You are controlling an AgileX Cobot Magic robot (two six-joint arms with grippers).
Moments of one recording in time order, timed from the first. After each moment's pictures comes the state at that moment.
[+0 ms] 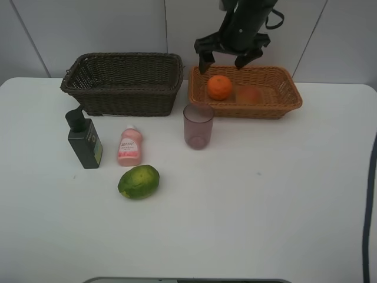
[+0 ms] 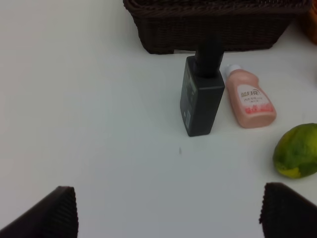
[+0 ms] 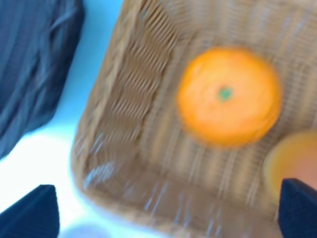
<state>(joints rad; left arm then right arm) -0.11 -0.01 -0.50 0.01 1.06 -0.03 0.43 2.13 -1.88 -0.03 1.00 0.05</state>
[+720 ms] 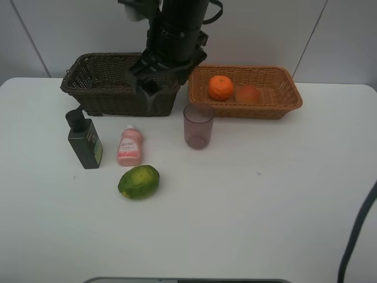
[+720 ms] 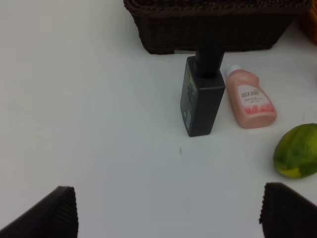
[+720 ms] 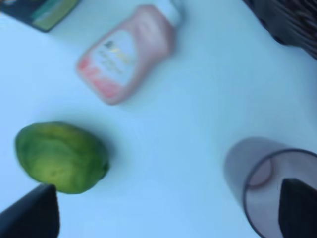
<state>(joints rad) -0.11 -0.01 -0.50 0.01 1.06 -0.03 0.81 2.04 -1.88 -0.03 1.22 -0.18</state>
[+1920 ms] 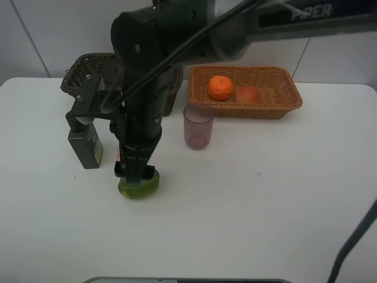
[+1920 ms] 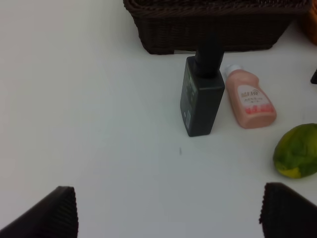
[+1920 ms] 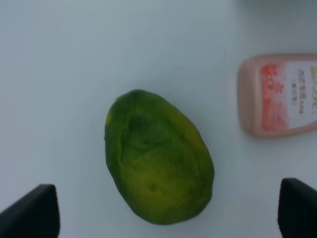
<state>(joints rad) -0.11 -0.01 -0.50 0.01 1.06 -0.03 0.98 2.10 -1.61 -0.02 0.95 -0.64</state>
